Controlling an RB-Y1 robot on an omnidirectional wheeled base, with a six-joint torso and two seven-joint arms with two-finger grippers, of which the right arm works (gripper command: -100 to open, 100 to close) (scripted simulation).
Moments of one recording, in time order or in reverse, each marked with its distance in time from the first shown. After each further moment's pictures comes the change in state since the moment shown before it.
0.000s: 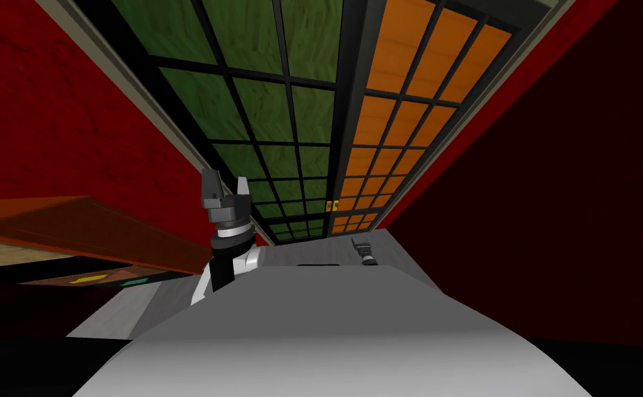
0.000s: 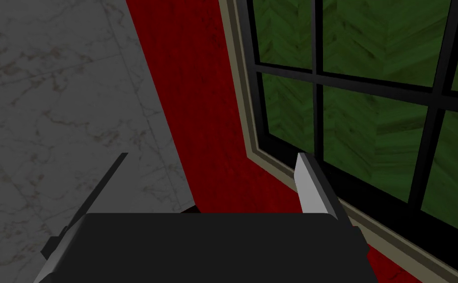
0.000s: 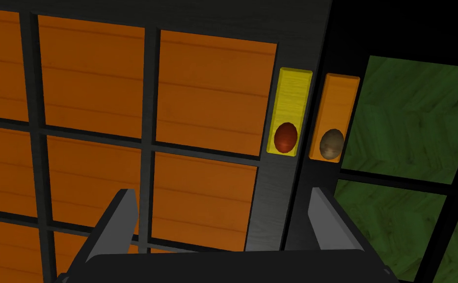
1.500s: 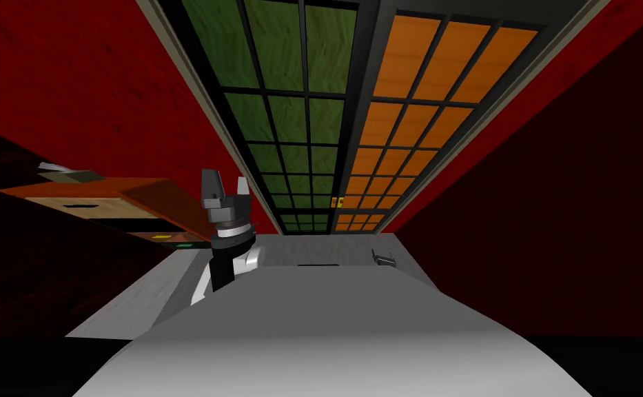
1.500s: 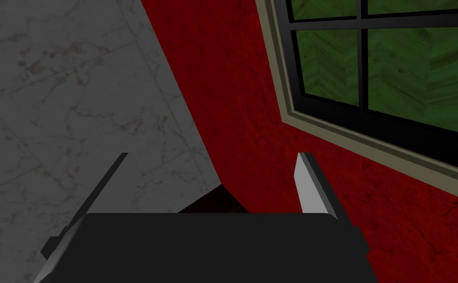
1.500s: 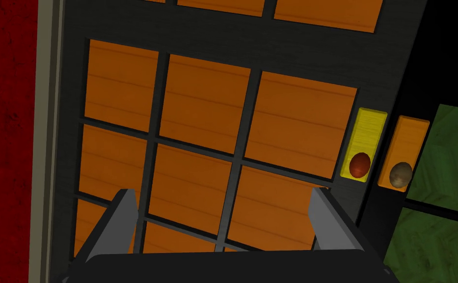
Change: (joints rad) arm 0.102 -0.036 -0.257 -0.007 0.000 0.025 -0.017
